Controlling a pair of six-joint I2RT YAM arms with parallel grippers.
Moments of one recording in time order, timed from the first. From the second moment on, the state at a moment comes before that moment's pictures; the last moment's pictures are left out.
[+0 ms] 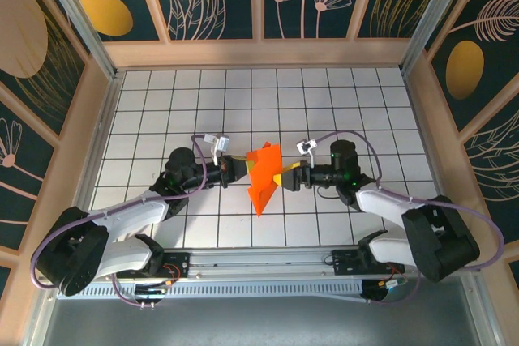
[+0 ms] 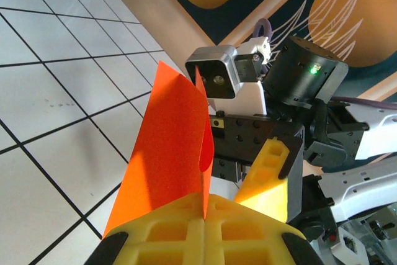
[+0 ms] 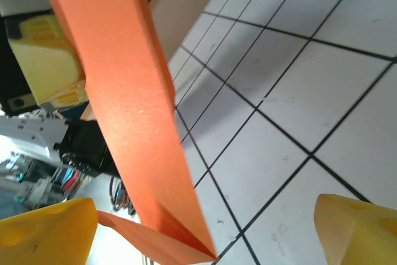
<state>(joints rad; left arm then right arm) -0.61 1.20 0.40 0.70 0.65 -0.73 0.48 1.27 0.38 0.49 -0.95 0.53</state>
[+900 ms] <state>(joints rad) -0.61 1.32 0.39 0.64 0.58 -0.71 0.48 1.31 0.55 0.31 -0.94 0.43</state>
